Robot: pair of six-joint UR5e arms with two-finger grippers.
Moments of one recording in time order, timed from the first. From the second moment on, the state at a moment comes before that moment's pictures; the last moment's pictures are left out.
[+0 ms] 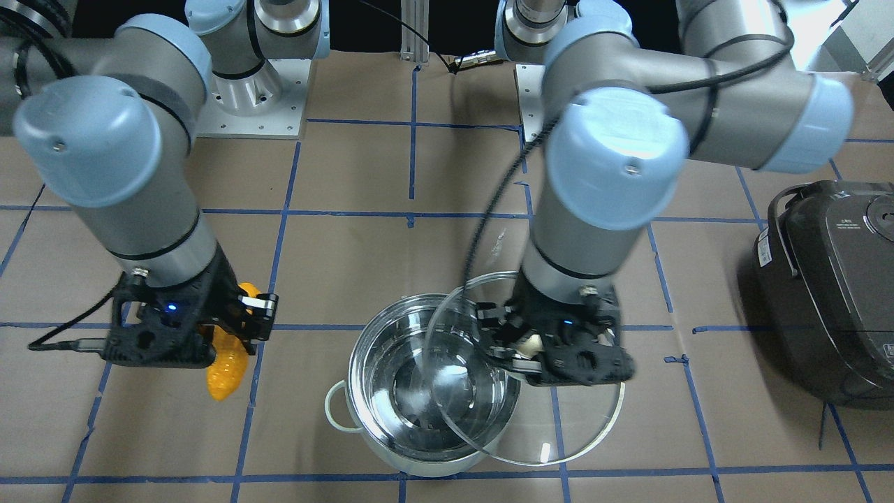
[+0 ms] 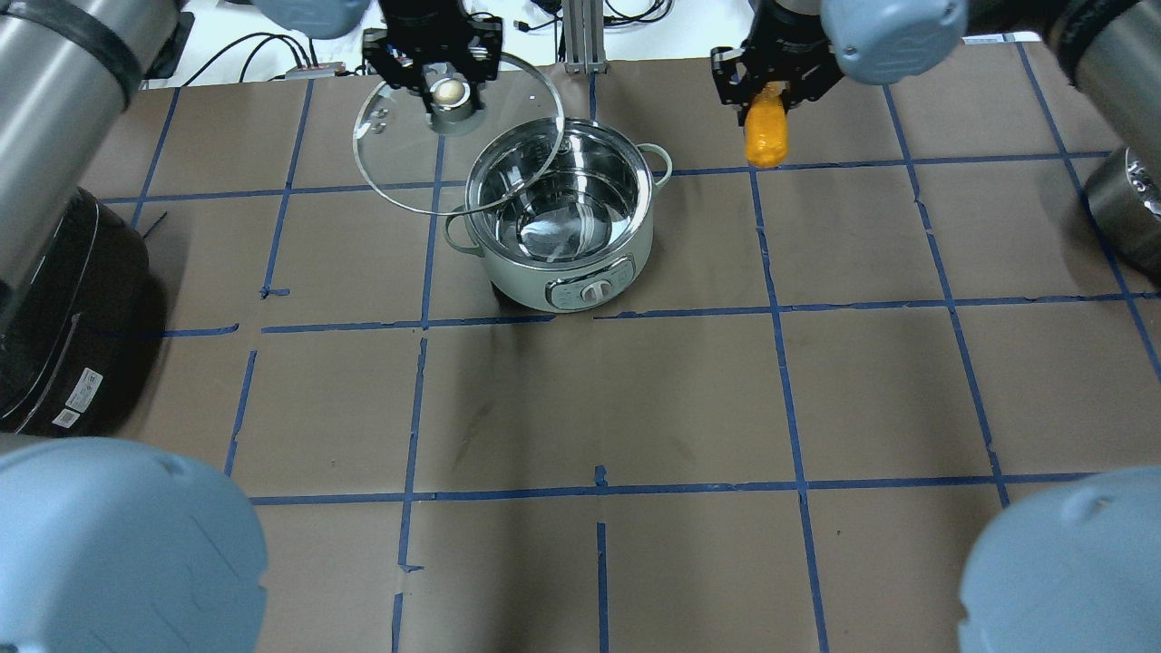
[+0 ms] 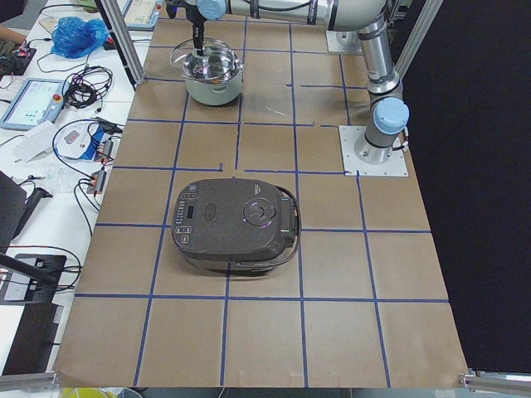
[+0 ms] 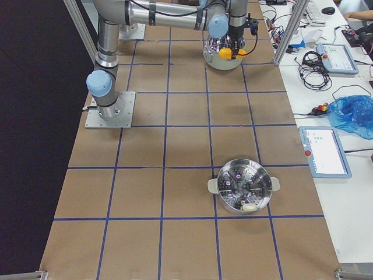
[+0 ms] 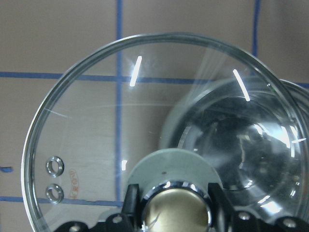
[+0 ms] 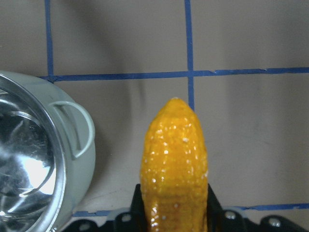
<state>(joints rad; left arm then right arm) -1.65 -2.06 -1.08 -1.50 1.59 -0.15 1.69 -1.14 1.28 -1.85 -1.58 0.14</state>
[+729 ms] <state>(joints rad) -1.39 -2.14 -1.28 -1.28 1.58 0.12 1.97 -0.80 1.02 -1.88 -1.63 0.42</state>
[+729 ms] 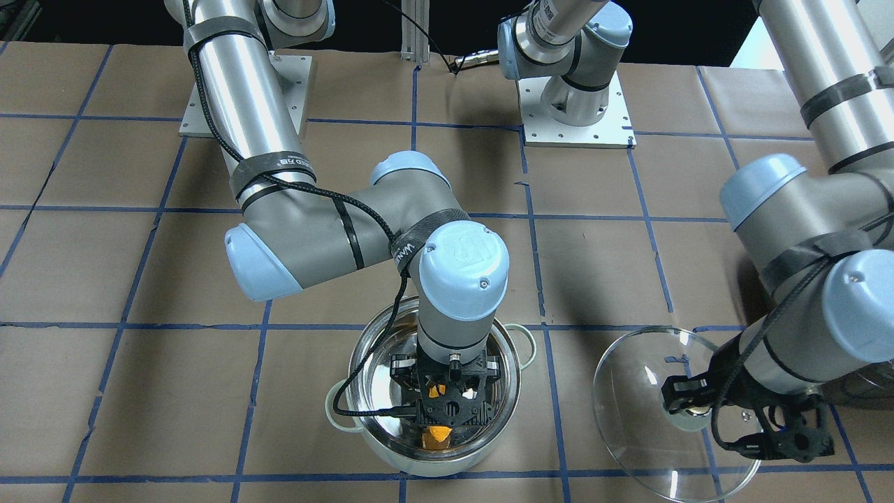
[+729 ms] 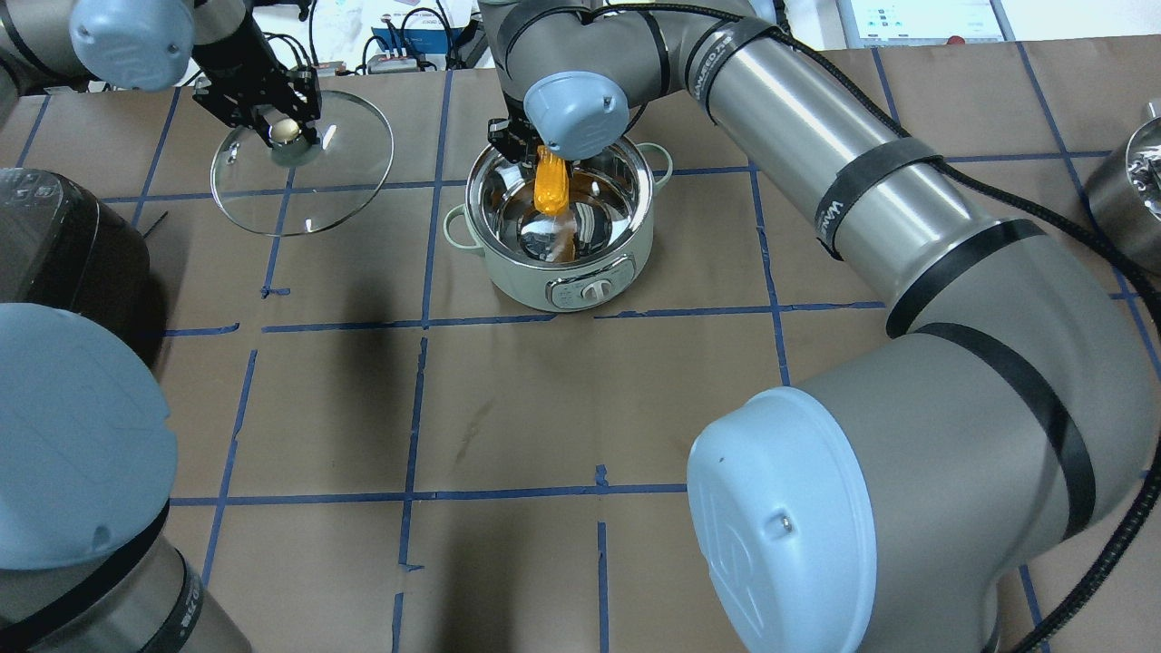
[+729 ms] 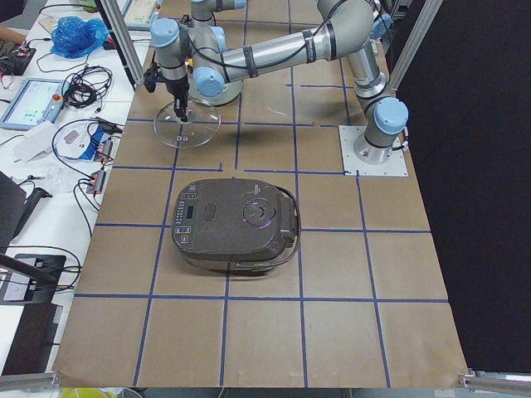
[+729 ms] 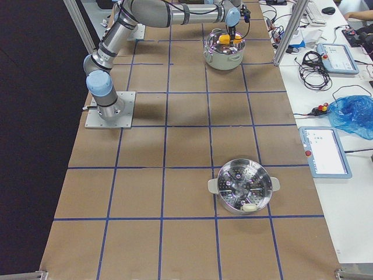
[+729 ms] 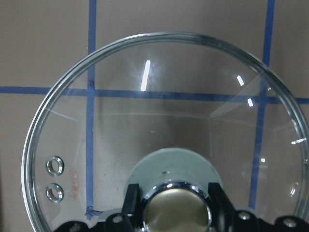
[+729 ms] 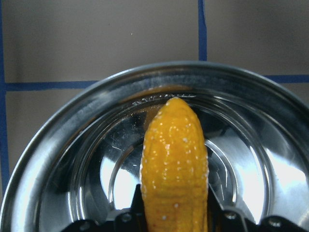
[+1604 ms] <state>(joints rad) -1.39 -2.15 -1.48 -1.10 1.52 0.13 1.95 -0.85 1.08 -1.90 -1.64 0.41</state>
